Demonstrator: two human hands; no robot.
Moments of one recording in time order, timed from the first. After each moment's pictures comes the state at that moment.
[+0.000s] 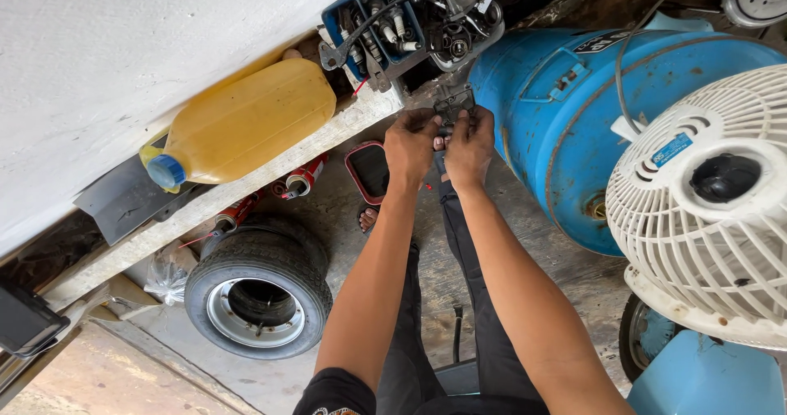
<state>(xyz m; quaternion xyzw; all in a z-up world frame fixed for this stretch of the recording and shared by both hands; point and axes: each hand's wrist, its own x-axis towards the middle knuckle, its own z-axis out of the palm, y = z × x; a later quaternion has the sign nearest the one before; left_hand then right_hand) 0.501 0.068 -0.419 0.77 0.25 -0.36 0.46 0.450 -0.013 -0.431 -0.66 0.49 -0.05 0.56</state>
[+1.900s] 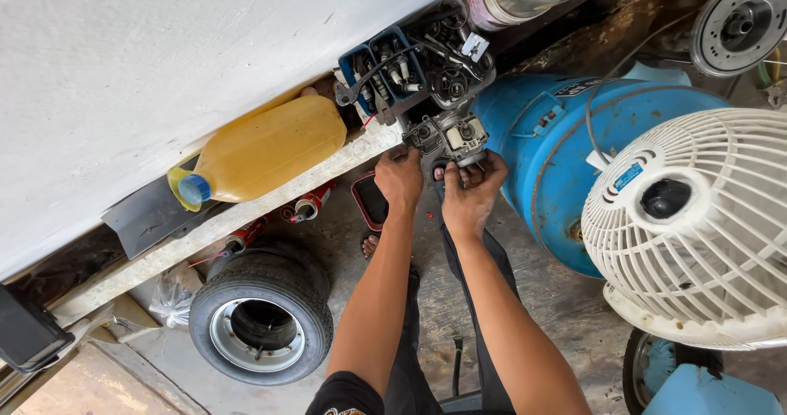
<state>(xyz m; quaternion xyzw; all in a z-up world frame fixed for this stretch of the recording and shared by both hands) 0.495 0.083 -0.446 0.83 0.33 -0.25 0.38 0.437 0.003 -0.369 -0.63 0.45 -0.14 0.61</state>
